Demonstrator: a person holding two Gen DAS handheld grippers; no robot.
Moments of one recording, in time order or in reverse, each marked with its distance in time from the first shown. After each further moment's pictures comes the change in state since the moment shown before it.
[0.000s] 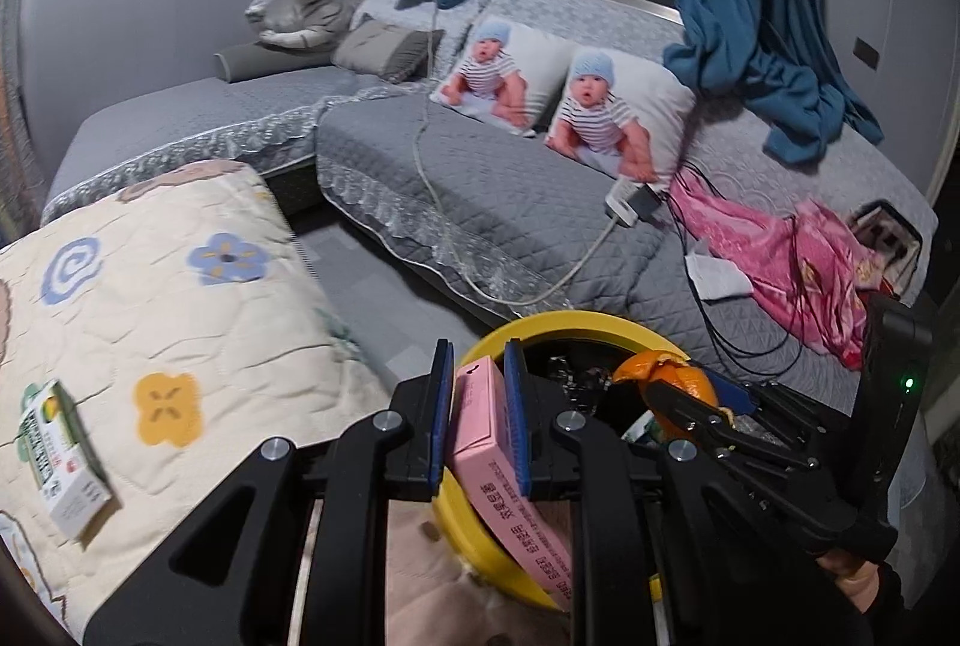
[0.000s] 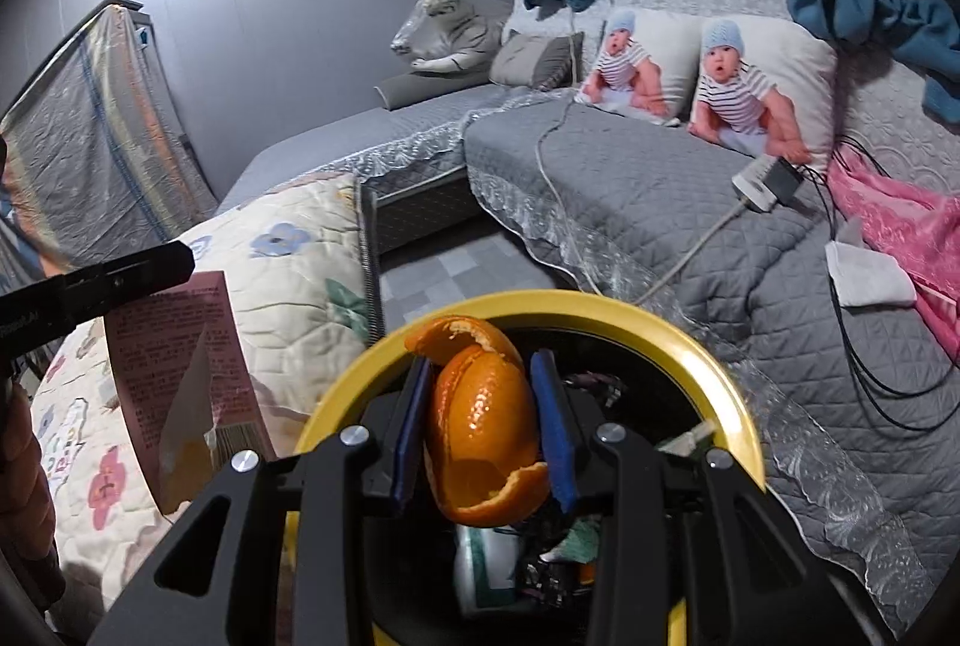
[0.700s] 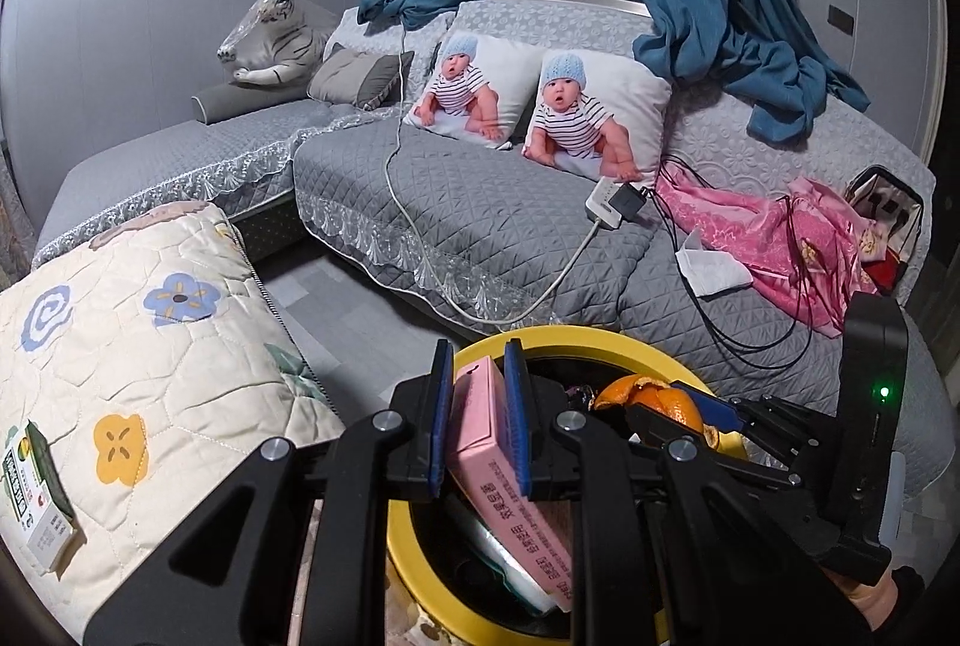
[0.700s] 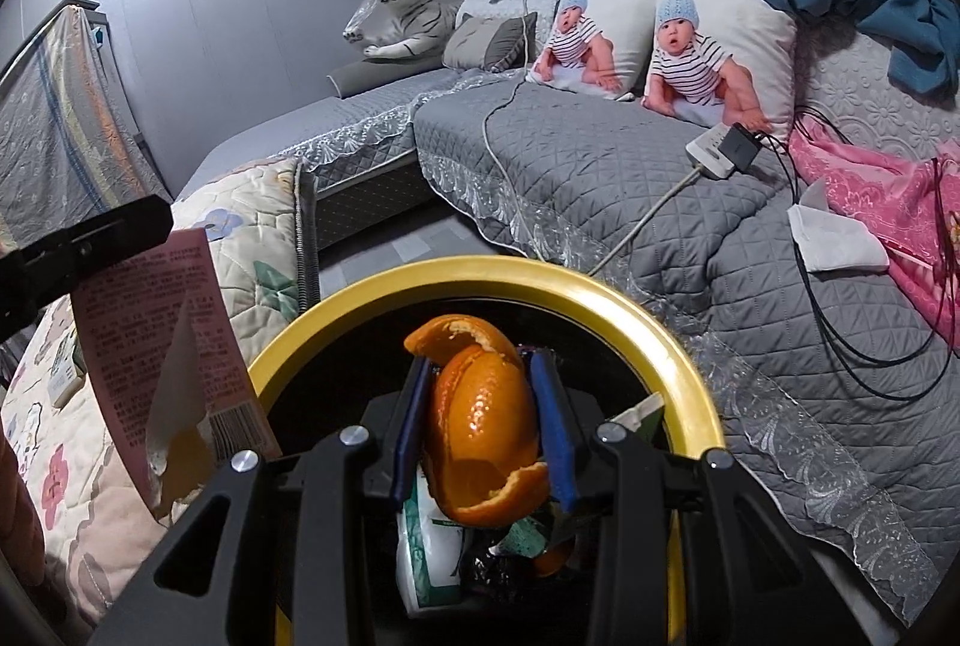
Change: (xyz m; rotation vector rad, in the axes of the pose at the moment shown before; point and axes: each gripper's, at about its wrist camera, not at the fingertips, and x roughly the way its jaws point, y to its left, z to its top) left arm 0.021 -0.035 -0.008 0.089 -0.060 0.008; right arm 0.019 -0.031 -0.011 0.043 0.033 -0.084
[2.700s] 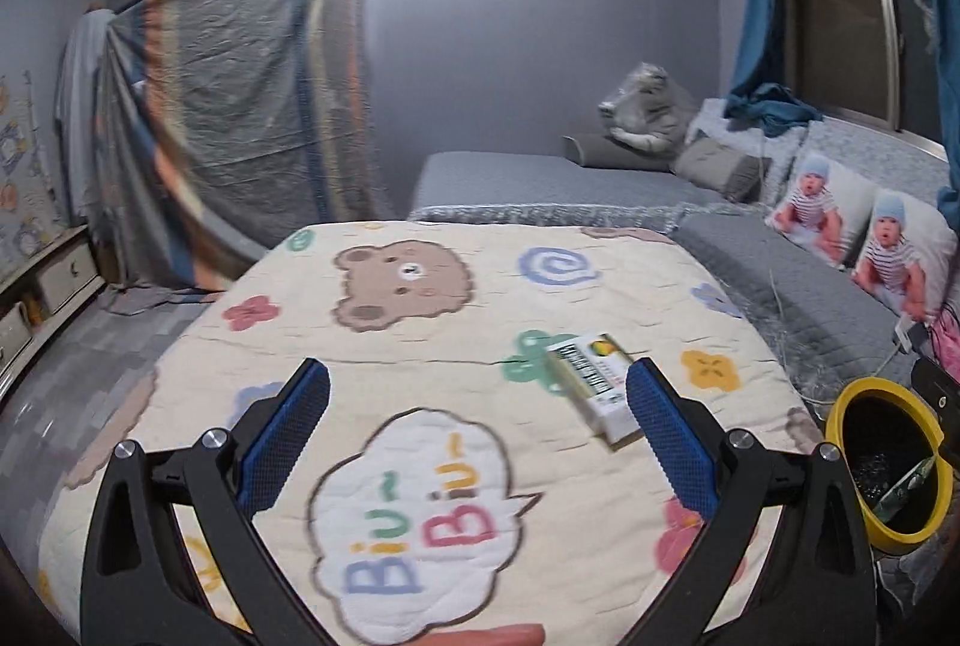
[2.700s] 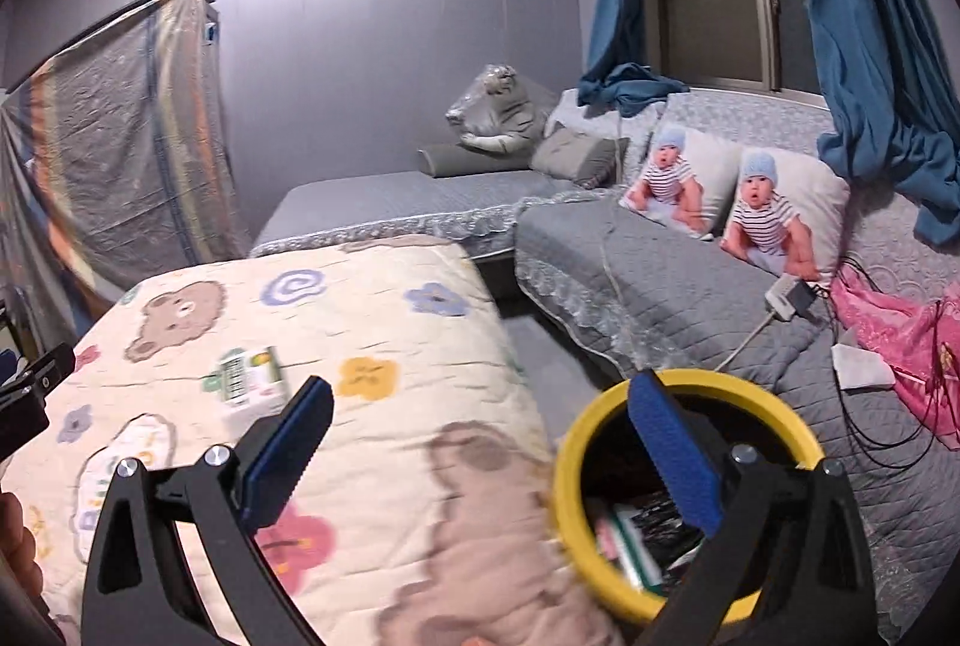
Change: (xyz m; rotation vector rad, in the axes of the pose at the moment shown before) left arm -0.284 0.214 -0.118 -0.347 -0.190 0.760; right arm -0.121 0.247 -0.018 -0.208 -0.244 0.049
